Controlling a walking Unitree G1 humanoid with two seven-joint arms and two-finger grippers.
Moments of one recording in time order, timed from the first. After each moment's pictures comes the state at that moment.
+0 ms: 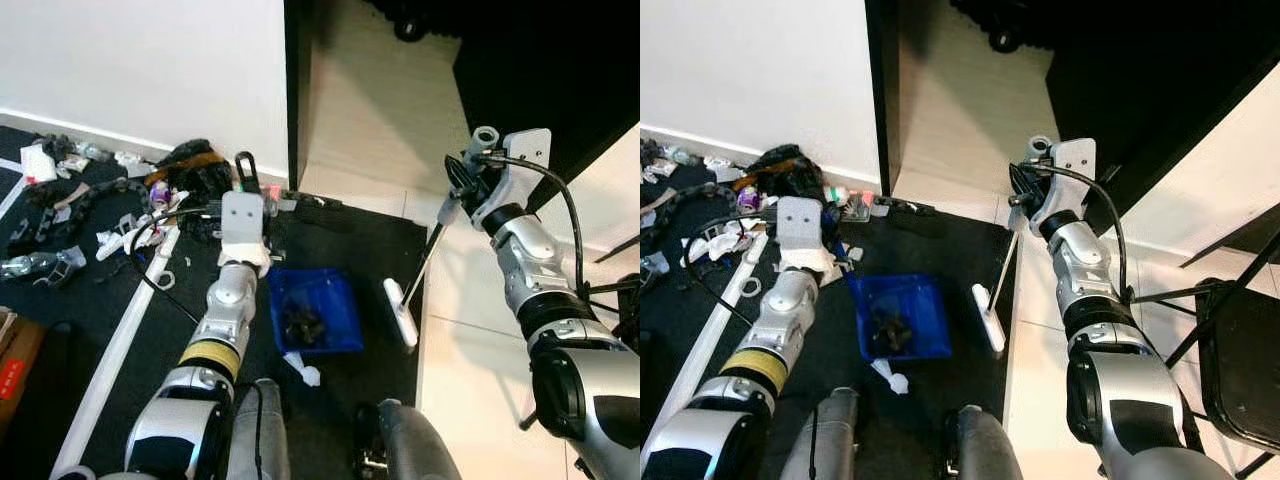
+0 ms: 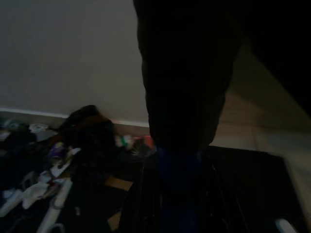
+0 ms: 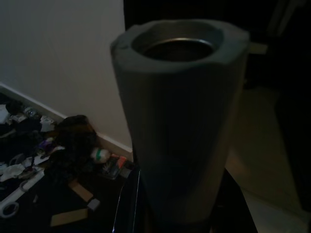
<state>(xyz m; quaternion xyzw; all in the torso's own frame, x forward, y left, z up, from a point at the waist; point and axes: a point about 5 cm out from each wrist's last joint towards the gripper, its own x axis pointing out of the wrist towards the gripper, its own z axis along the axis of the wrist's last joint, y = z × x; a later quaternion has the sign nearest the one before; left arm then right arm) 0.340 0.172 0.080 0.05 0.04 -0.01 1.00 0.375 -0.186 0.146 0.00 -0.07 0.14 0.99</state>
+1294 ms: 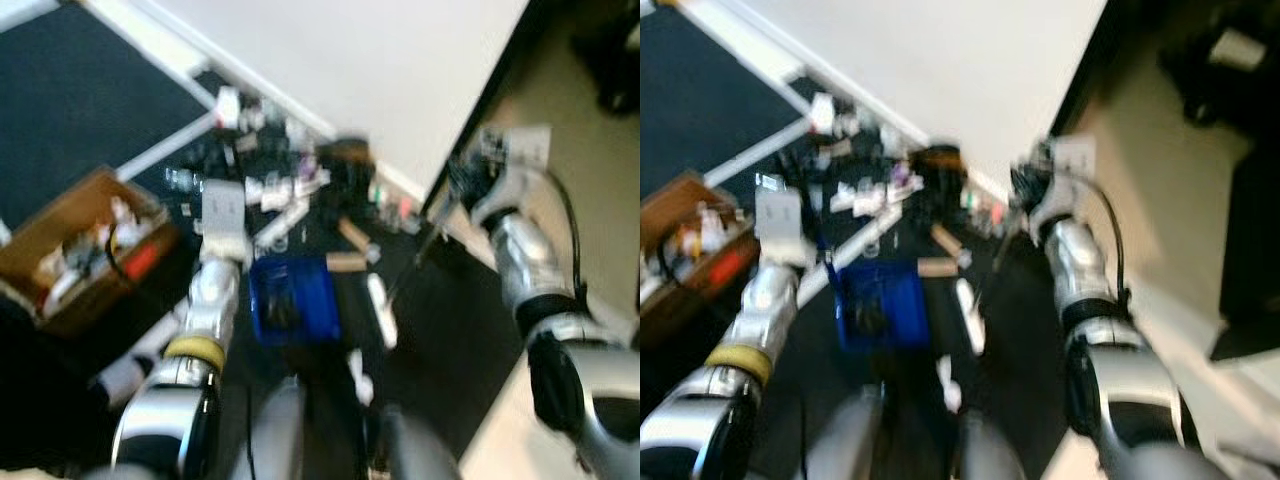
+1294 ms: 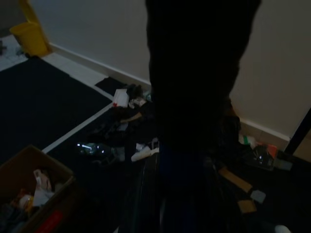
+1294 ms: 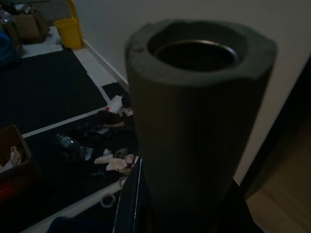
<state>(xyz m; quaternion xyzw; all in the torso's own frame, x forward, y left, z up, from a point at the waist) 0.341 0.178 0.083 0.06 0.03 -0.03 1.00 0.377 -0.189 0.146 0.01 -0.06 0.10 0.99</state>
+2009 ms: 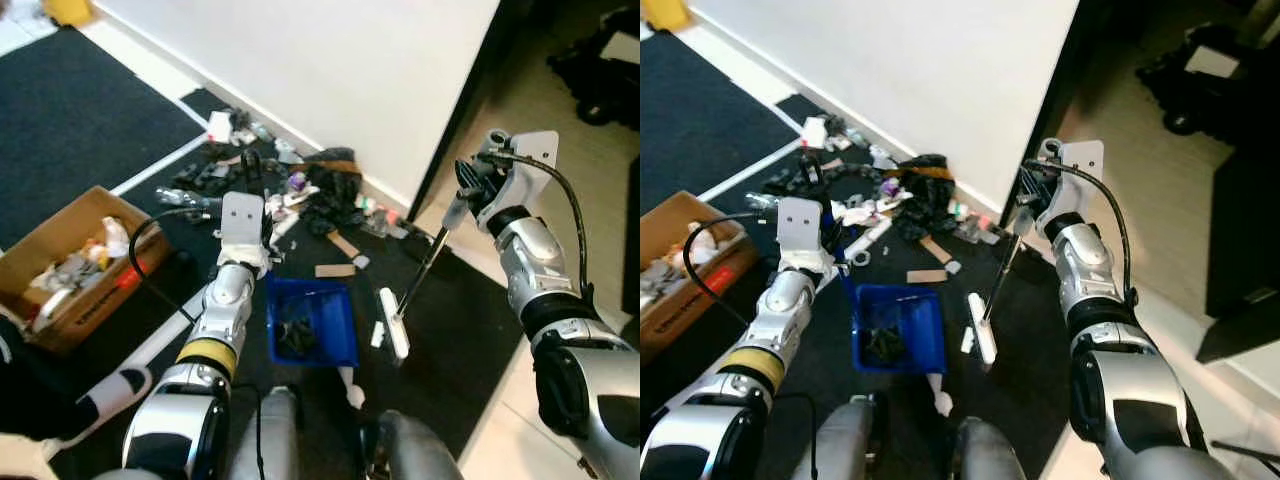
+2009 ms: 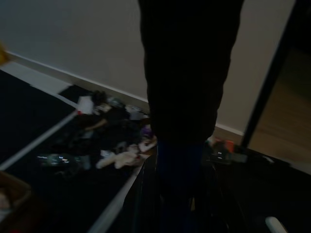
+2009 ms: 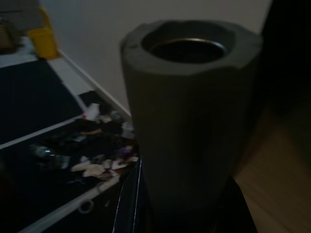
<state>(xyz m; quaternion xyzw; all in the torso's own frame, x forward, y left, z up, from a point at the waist) 0.338 0.163 0.073 0.05 0.05 -0.06 1.00 0.374 -0.197 0.140 0.01 -0.05 0.09 0.99</state>
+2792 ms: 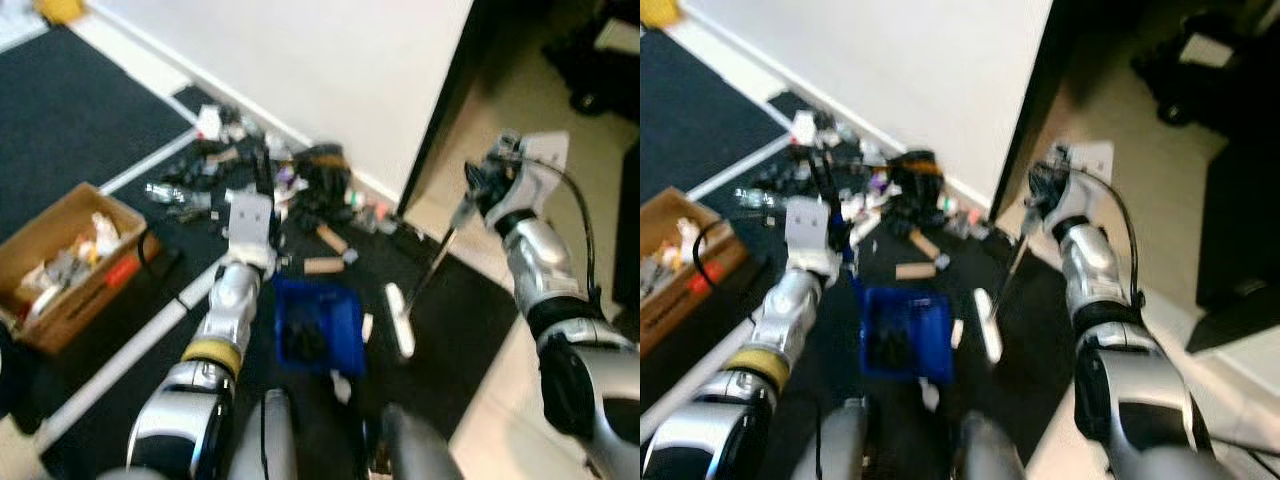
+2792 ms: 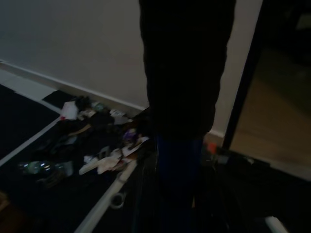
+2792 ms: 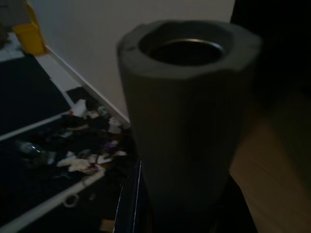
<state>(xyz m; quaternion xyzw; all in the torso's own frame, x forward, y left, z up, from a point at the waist) 0.340 0.157 0.078 0.06 0.03 -0.08 0.99 0.372 -0.202 0.139 0.00 -0.05 0.08 1.00</state>
